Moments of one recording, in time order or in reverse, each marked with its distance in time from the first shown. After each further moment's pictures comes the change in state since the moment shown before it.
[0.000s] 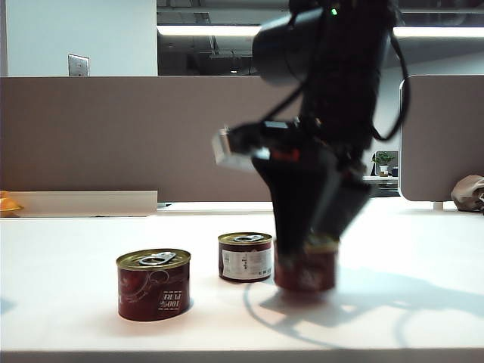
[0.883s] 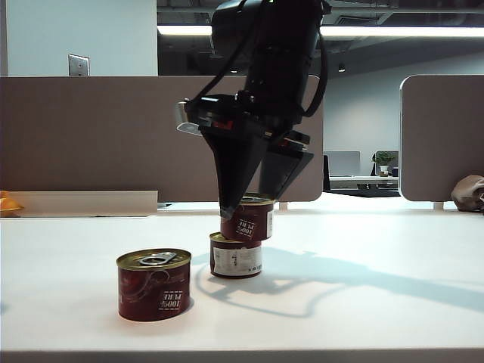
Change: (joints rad) left arm 0.000 0.000 0.000 -0.049 0.000 0.000; right arm 0.003 0.185 0.367 -0.095 0.035 -0.001
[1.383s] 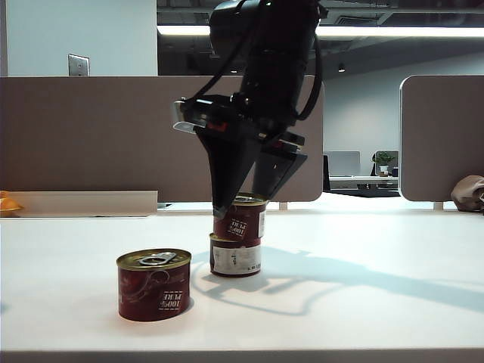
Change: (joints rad) left arm 0.000 0.000 0.000 0.000 0.000 0.000; right arm 0.000 0.009 0.003 0.037 -0.006 0.000
